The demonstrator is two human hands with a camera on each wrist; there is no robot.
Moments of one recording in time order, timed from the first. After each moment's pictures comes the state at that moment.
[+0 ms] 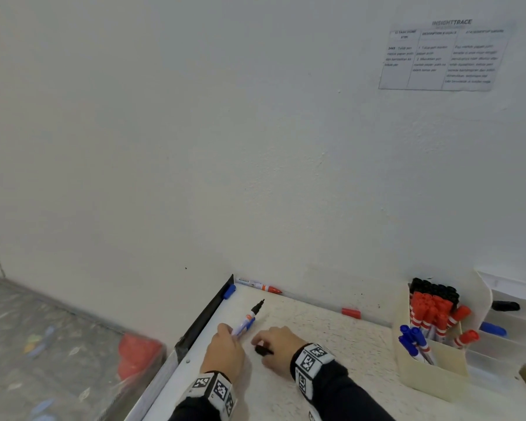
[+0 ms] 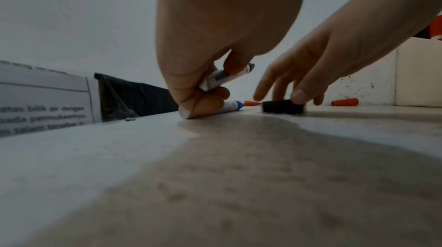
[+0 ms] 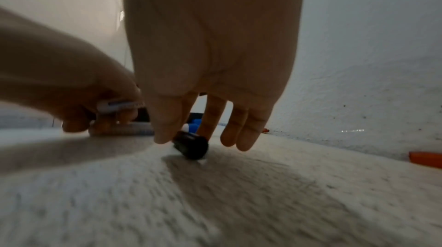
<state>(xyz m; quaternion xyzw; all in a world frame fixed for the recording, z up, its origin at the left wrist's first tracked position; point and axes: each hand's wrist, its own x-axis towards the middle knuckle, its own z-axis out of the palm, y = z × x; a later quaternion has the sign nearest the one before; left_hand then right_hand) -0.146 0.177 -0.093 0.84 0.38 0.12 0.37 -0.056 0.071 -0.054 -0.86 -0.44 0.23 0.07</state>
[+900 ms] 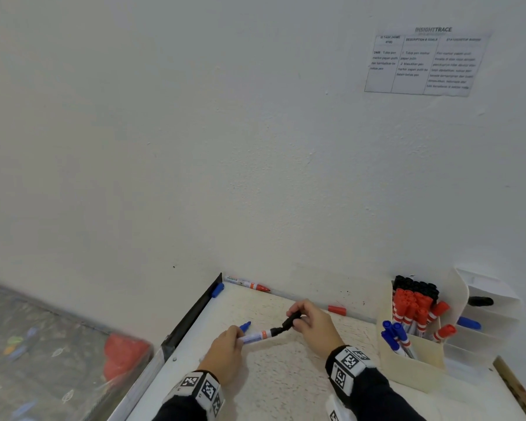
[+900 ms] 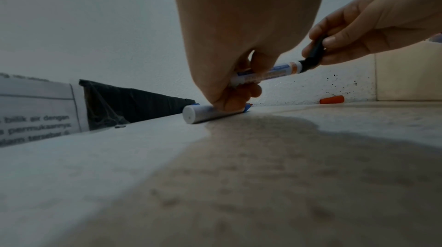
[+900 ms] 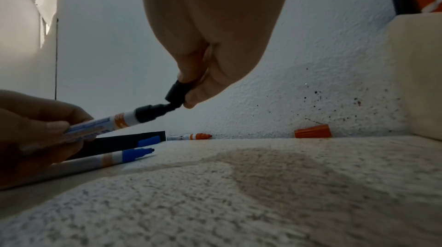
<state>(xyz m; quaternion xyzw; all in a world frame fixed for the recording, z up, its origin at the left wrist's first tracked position) -0.146 0.169 -0.090 0.90 0.22 0.07 0.38 -0.014 0.008 -0.055 -0.79 -0.30 0.14 0.51</state>
